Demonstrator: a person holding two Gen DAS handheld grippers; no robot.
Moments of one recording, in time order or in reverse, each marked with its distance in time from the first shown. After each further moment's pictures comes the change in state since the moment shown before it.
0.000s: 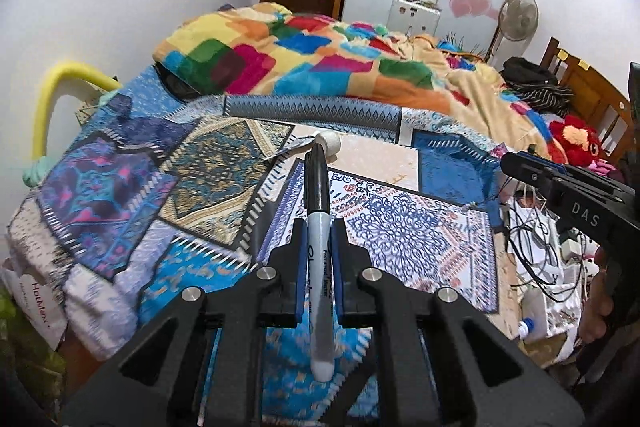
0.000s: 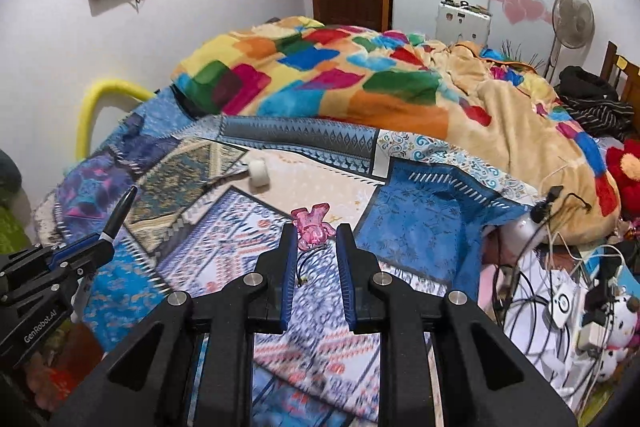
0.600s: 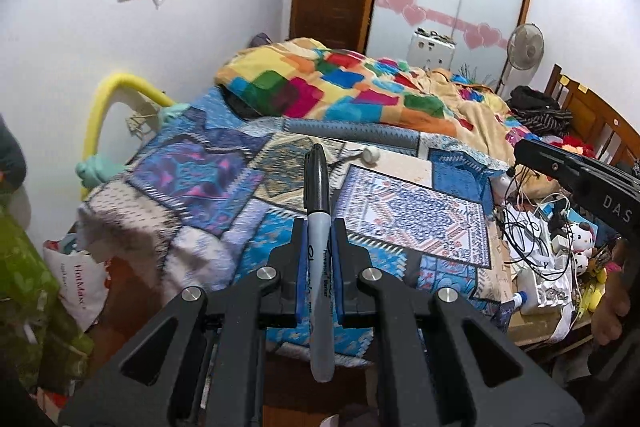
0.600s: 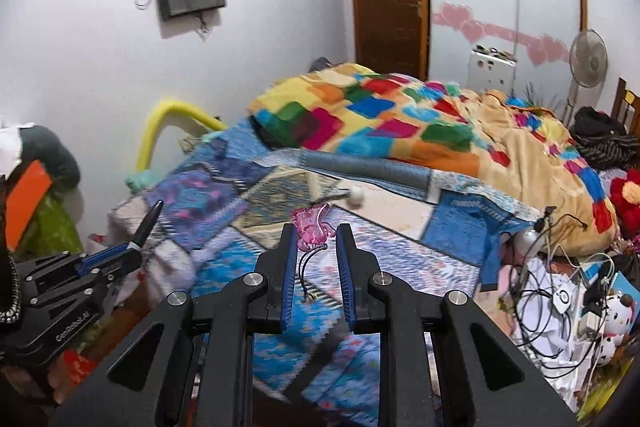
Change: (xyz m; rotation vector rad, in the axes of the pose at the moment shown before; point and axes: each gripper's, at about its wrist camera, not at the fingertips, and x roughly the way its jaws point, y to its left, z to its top) left arm -0.165 0.066 -0.053 -0.039 -0.108 0.071; right arm -0.136 0.106 -0.024 -0.070 -0.137 0.118
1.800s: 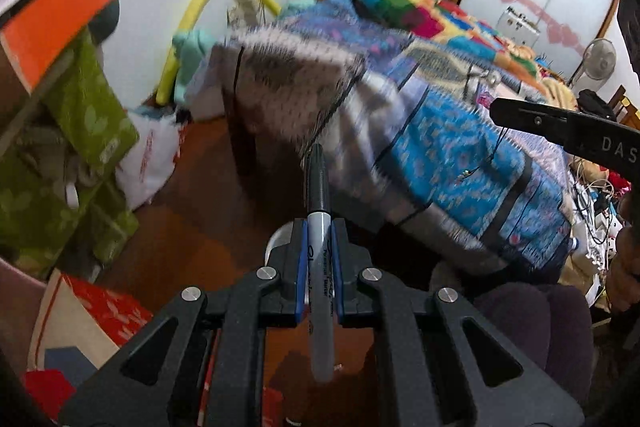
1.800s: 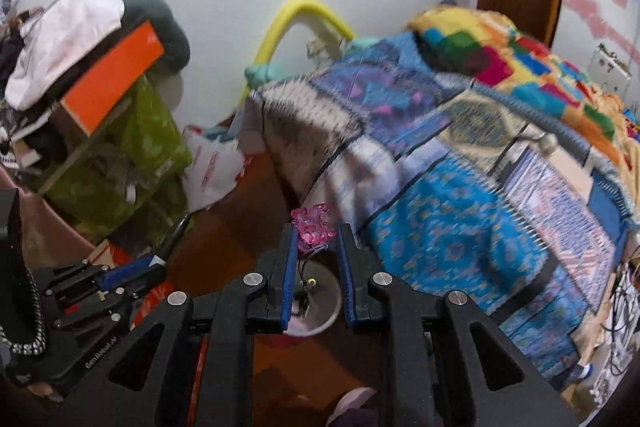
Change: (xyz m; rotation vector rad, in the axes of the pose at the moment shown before) left arm -0.057 0.197 -0.181 -0.246 0.244 0.160; right arm 0.049 0.232 -0.088 -0.228 0.296 0.278
